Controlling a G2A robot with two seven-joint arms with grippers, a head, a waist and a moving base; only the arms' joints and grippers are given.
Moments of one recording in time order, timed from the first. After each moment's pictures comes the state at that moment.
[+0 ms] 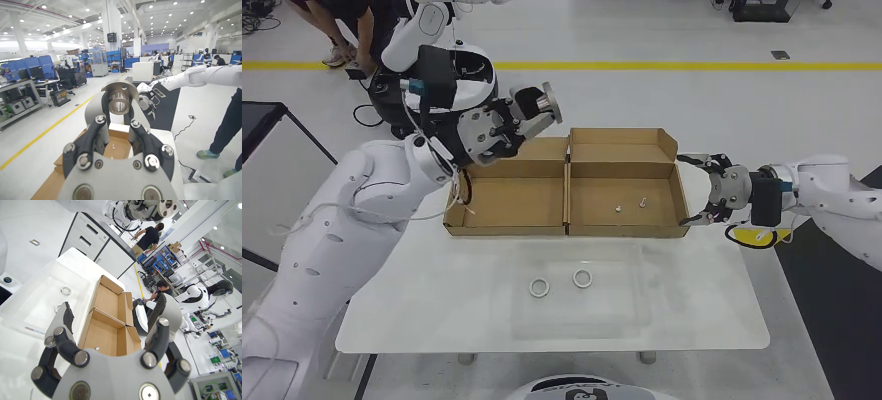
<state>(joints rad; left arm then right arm) 0.87 -0.85 -1.04 -1.79 0.41 -0.58 -0.18 -0.41 -0.47 0.17 -1.37 -1.46 -0.61 -1.21</state>
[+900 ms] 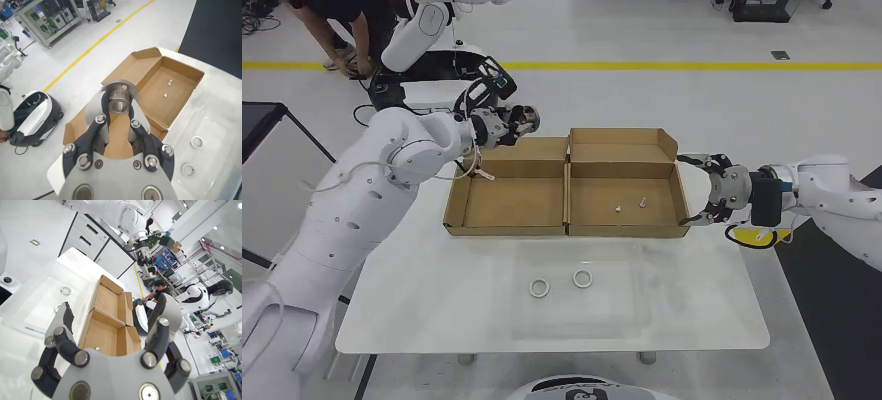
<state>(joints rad) 0.64 -0.94 -0.82 -1.49 0.70 -0.38 -0.70 -0.41 -0.47 0.17 -1.37 -1.46 -0.61 -1.21</state>
